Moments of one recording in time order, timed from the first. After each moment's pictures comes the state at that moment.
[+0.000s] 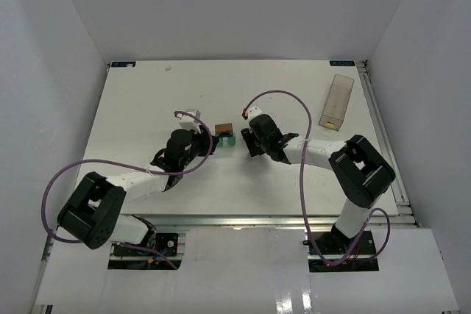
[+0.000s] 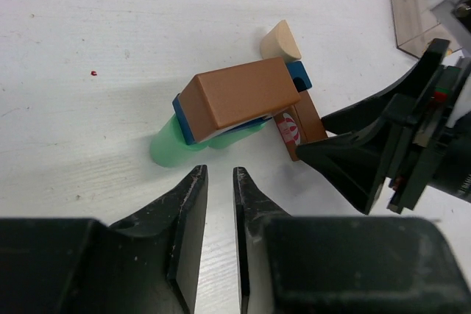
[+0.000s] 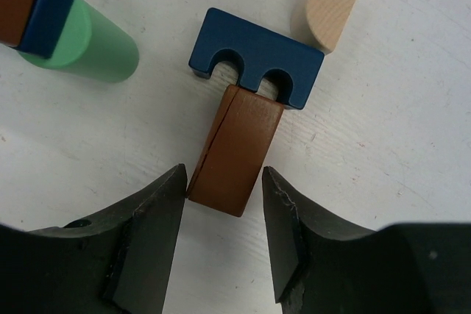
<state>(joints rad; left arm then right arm) -0.55 1.35 0.49 0.55 -0.04 -0.49 0.76 1.74 0.95 0.02 0.20 0.10</state>
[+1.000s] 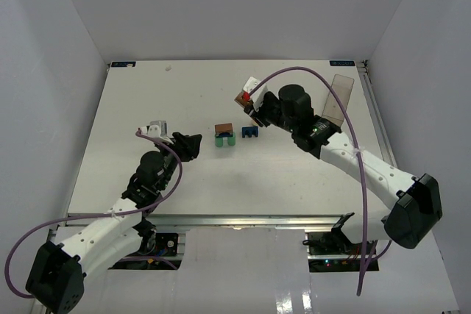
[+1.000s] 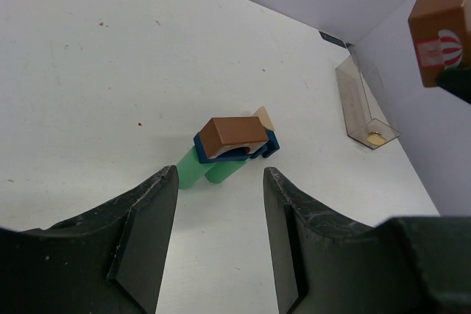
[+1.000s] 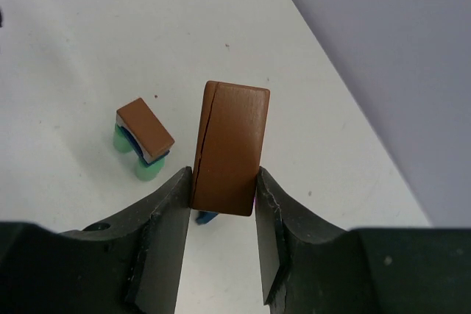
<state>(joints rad) -0.55 0.78 0.30 0.44 -0.22 -0.54 0.73 1.33 1.13 -0.08 -0.10 -0.44</state>
